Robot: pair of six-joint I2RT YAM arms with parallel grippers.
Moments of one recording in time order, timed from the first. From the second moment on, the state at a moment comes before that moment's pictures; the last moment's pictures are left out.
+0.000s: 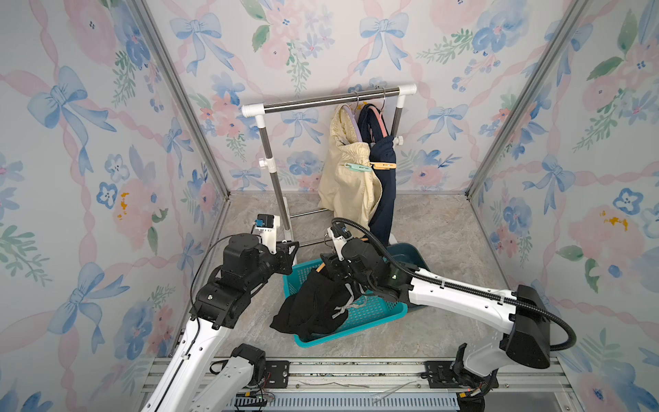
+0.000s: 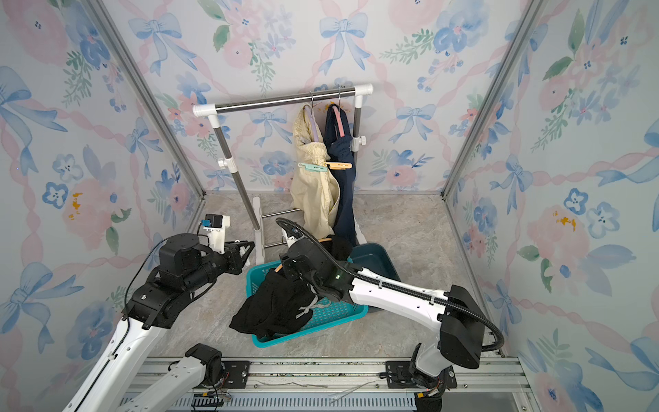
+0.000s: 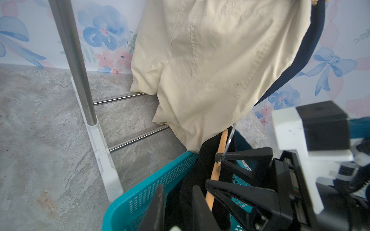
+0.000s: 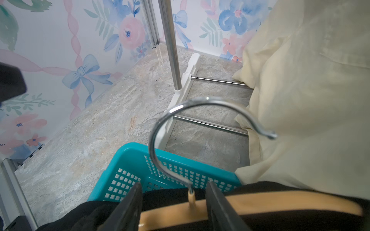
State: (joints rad) left arm -0.33 0.79 0.98 -0.59 0.18 -0.33; right arm 1.06 1.57 1.27 -0.22 0.32 0.34
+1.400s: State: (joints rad) left arm -0.50 0.85 0.96 -0.50 0.15 -0.30; right arm 0.97 1.20 1.12 -0.49 0.26 0.41
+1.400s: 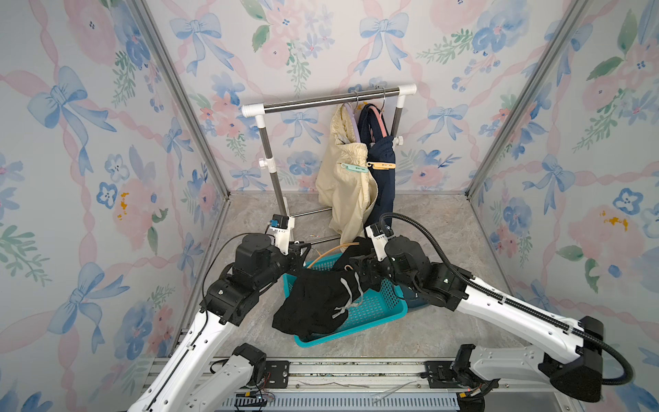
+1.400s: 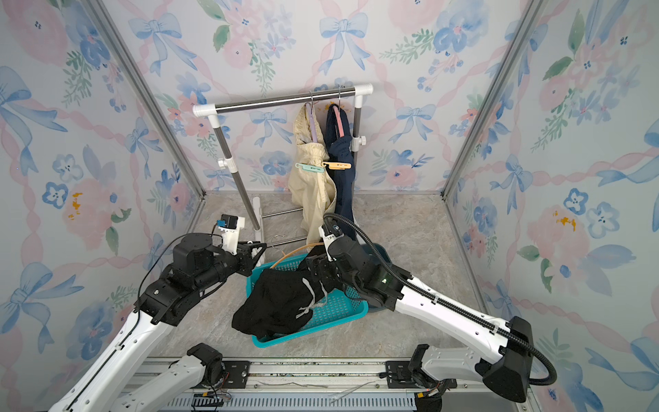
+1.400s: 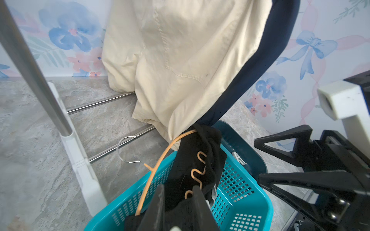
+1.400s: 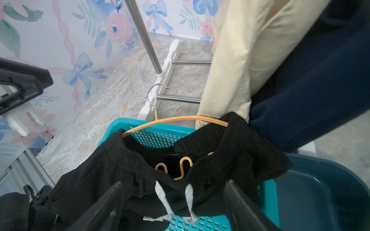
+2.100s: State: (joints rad) left arm -0.97 1.66 1.35 -0.11 0.08 -0.23; right arm 0.59 0.49 0.90 -0.88 0.51 0.55
